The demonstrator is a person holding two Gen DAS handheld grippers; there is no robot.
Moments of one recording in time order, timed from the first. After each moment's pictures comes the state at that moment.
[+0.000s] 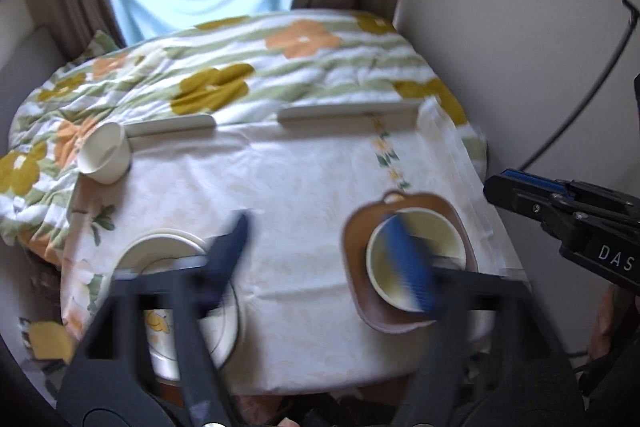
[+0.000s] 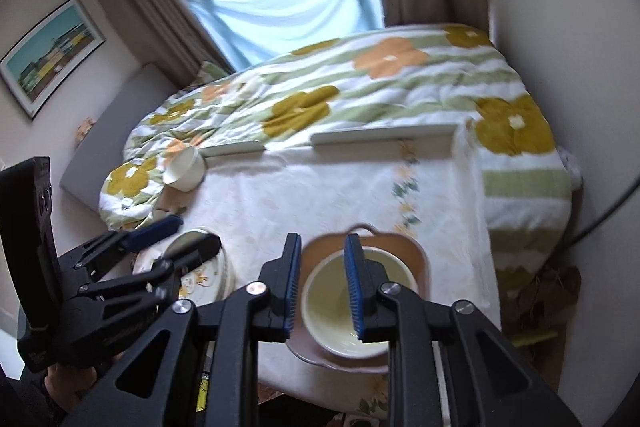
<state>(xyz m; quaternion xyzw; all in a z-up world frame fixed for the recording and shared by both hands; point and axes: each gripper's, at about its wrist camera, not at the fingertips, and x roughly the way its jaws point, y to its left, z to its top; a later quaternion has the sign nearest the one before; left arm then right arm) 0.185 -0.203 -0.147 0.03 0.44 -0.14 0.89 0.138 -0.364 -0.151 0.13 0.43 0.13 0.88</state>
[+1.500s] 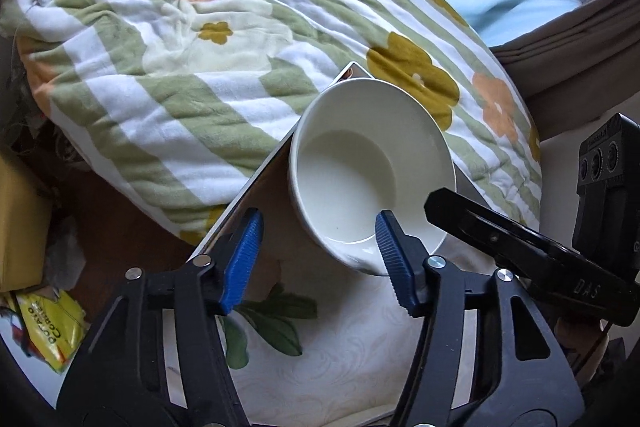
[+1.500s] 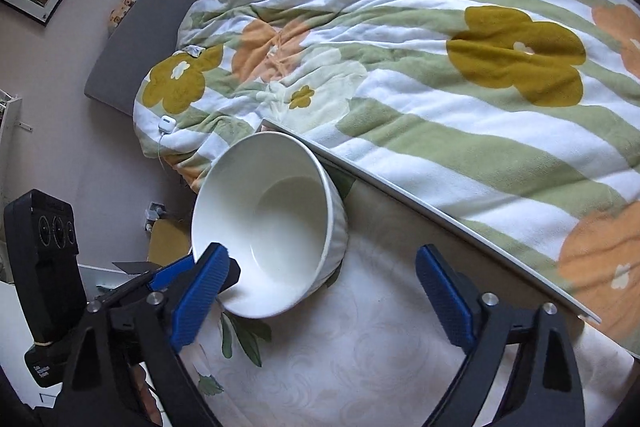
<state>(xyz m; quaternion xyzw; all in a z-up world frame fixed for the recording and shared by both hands) 0.421 0.178 -0.318 -0.29 0.53 0.06 0.80 0.475 0.001 -0.307 0.05 0.60 0.33 0.73</state>
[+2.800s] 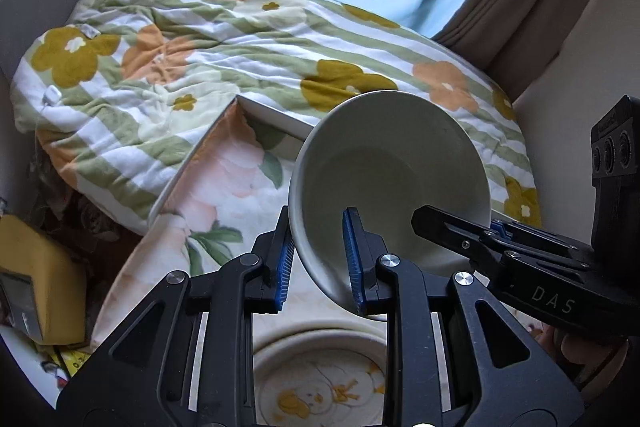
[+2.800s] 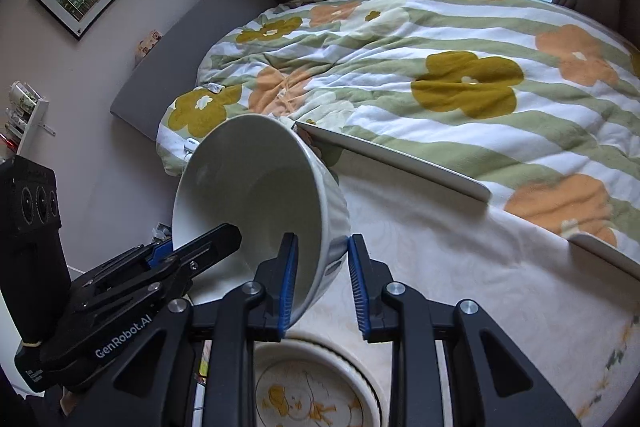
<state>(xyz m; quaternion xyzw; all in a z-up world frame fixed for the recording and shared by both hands) 0.326 0.046 -0.182 -0.15 0.46 0.02 0.87 0.347 -0.110 -0.200 0.07 0.52 0.31 0.79</state>
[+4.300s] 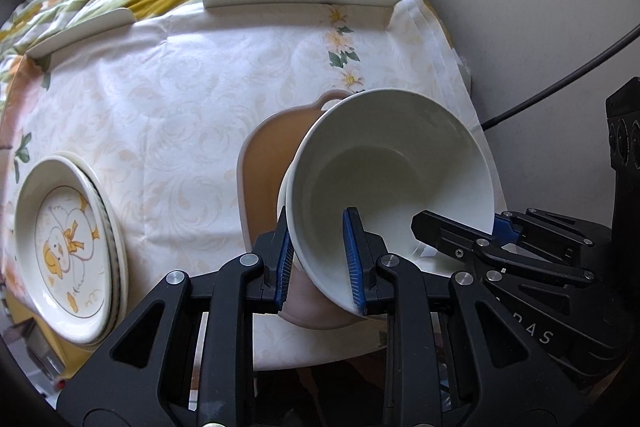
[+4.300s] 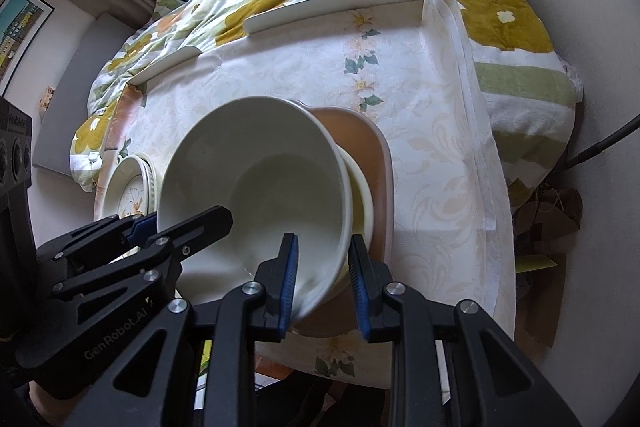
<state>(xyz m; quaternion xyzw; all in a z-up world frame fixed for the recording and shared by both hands) 0.201 -0.284 -0.248 0.01 0.59 -0.17 0.79 0.153 -0.390 -0.266 0.14 0.59 0.09 0.79</state>
